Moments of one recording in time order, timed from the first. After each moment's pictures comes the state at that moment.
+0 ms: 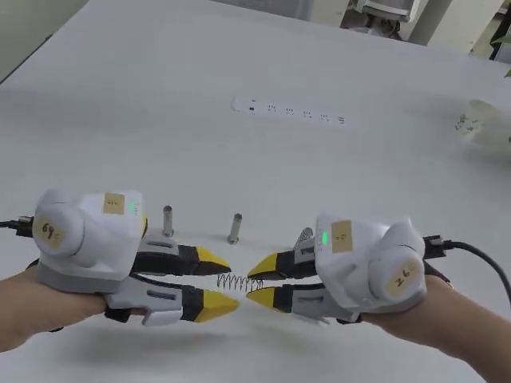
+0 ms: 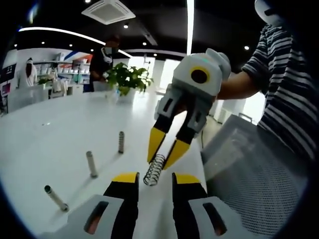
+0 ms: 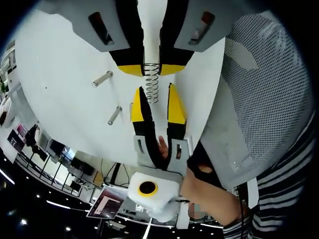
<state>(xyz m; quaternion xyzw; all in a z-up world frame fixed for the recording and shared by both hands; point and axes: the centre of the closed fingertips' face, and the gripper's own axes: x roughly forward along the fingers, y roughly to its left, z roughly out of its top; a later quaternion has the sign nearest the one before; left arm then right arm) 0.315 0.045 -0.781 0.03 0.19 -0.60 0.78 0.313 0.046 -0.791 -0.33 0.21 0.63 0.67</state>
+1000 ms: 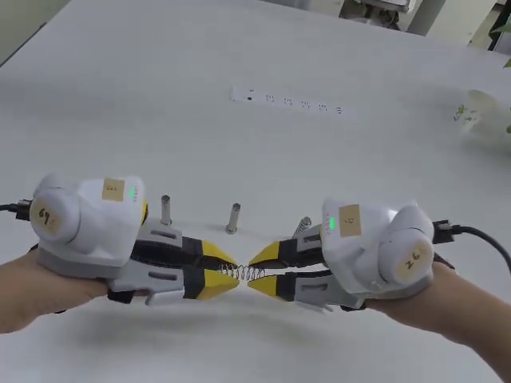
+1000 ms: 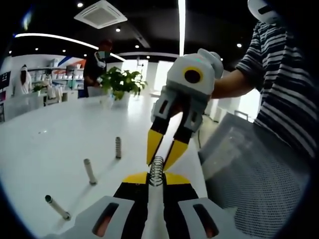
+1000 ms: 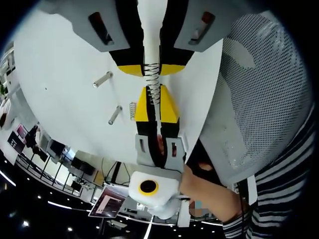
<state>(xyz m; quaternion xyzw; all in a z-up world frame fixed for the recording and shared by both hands) 0.316 0.042 -0.775 0.04 0.16 -0.62 0.77 0.313 0.042 -0.788 -0.33 0.21 0.63 0.67</state>
